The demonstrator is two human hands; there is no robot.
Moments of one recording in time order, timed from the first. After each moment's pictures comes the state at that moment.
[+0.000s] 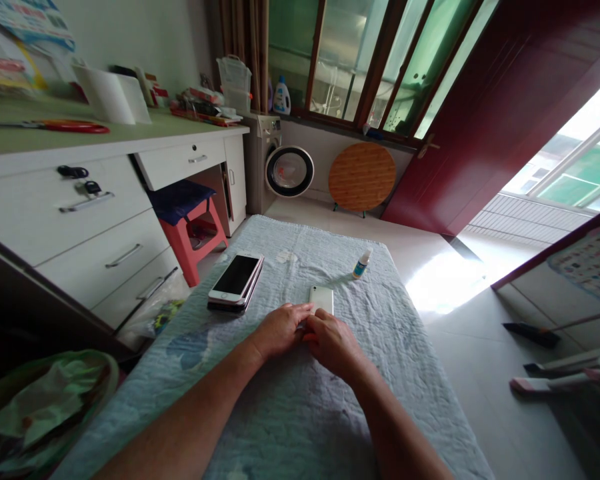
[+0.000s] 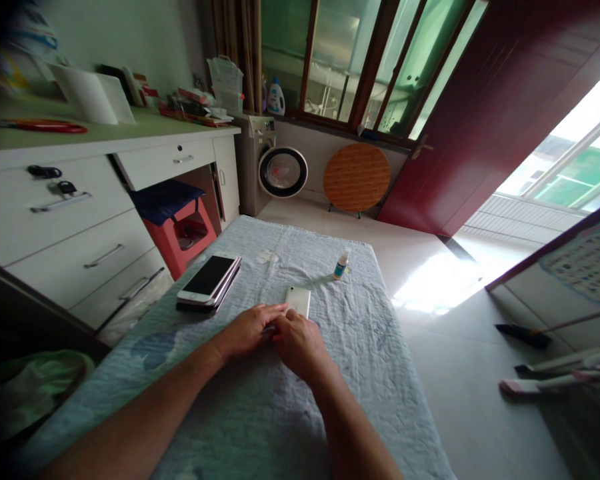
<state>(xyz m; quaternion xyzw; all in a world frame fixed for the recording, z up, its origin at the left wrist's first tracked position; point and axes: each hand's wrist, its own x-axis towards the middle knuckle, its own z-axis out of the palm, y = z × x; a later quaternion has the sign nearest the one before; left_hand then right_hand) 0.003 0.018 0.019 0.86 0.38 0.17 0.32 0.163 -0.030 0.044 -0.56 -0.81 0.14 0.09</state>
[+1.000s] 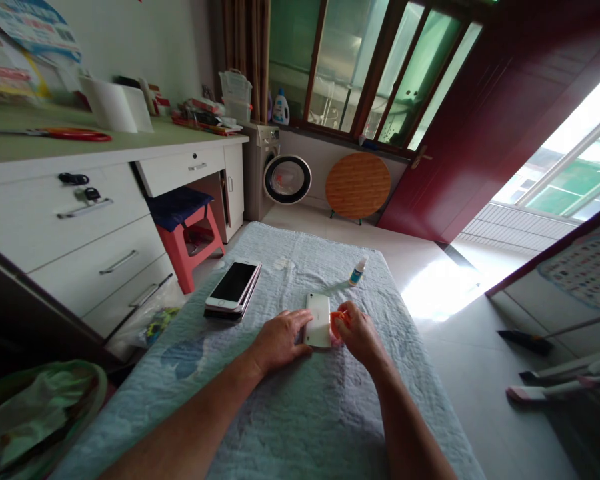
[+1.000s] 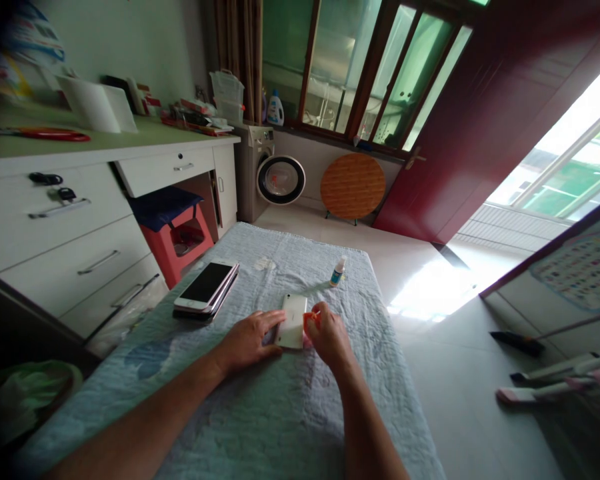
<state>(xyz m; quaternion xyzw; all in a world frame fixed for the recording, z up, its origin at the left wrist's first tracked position) 0.005 0.013 0.017 0.86 0.40 0.17 0.27 0.219 -0.013 0.037 -0.67 -0.68 0.17 0.26</state>
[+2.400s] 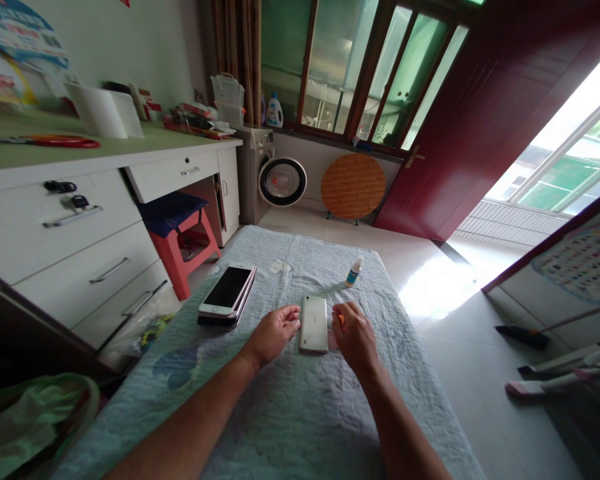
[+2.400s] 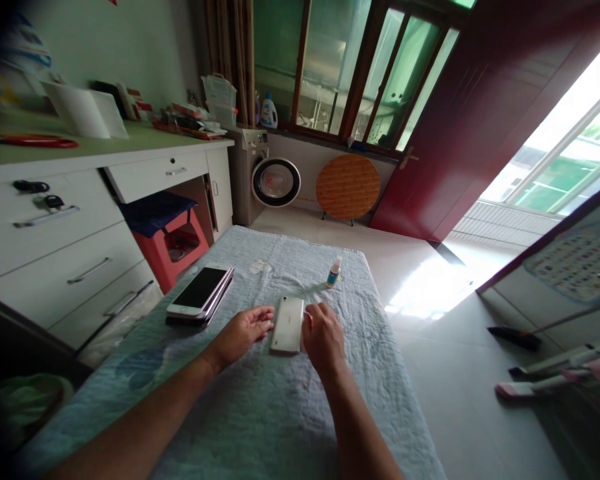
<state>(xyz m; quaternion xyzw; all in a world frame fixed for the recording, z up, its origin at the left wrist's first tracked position) 0.009 0.021 0.011 0.56 0.47 0.35 0.59 0.203 -0.020 0.042 -0.68 -0.69 0.04 0.24</state>
